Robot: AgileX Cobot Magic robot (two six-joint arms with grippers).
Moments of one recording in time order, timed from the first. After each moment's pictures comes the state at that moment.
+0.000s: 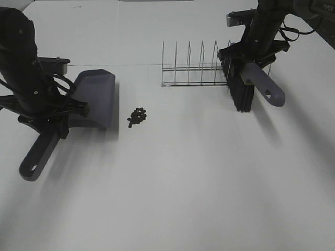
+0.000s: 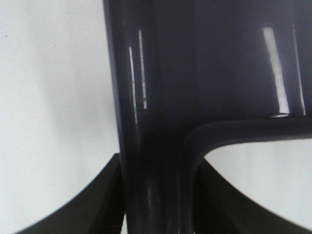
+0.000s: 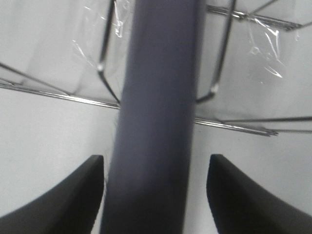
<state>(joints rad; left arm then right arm) -0.29 2.00 -1.28 0.01 0.85 -0.18 0.14 2.54 -2.25 -0.05 1.05 -0.01</state>
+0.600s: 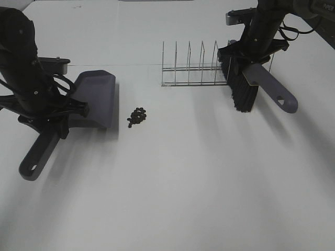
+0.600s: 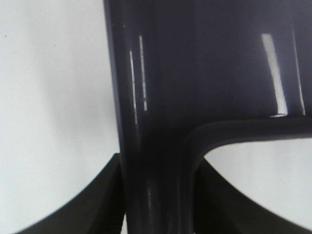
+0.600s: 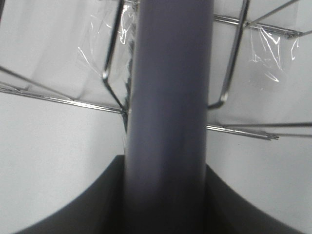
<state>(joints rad) -0.29 2.00 -1.28 0.01 0.85 -0.18 0.14 2.53 -2.25 -0.05 1.03 -0.01</state>
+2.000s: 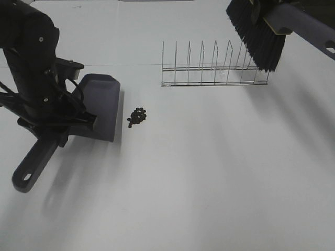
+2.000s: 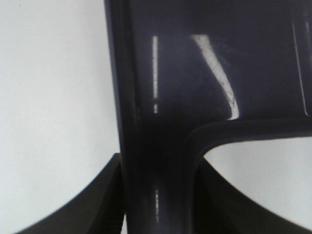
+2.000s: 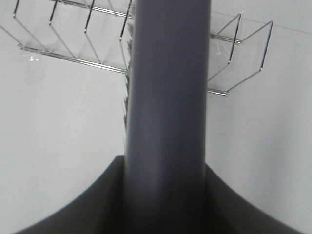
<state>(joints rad) -0.45 1.92 -1.22 0.22 0.95 -0.42 0.19 2.12 -2.10 -0.03 1.23 -0.01</state>
